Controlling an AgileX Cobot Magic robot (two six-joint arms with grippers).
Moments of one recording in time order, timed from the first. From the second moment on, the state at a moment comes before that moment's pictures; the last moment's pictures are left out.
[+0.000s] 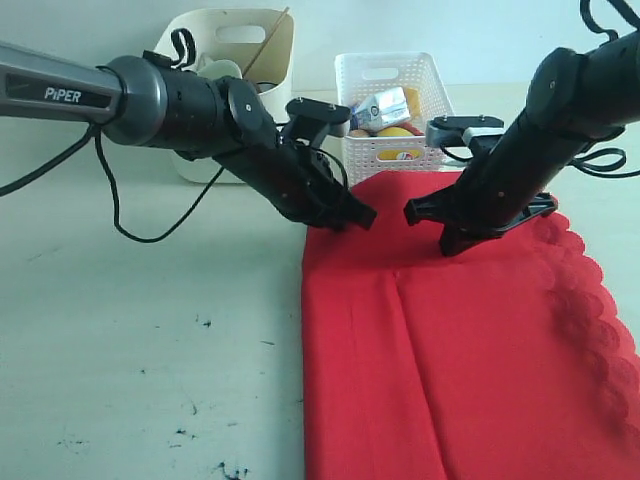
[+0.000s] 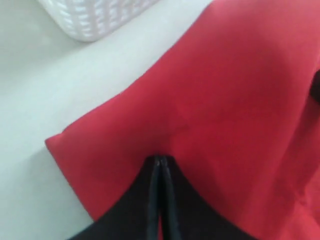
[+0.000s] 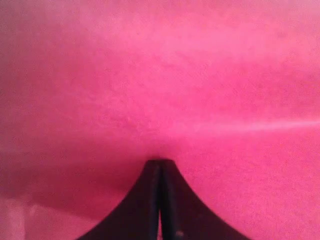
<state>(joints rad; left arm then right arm) -0.62 2.22 -1.50 -0.59 0.46 0.53 0.24 2.01 -1.14 0.36 0.60 -0.24</state>
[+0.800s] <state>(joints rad) -0.70 2.28 -1.50 -0.59 0.29 0.63 0.25 2.03 -1.14 0.27 0.58 -0.13</state>
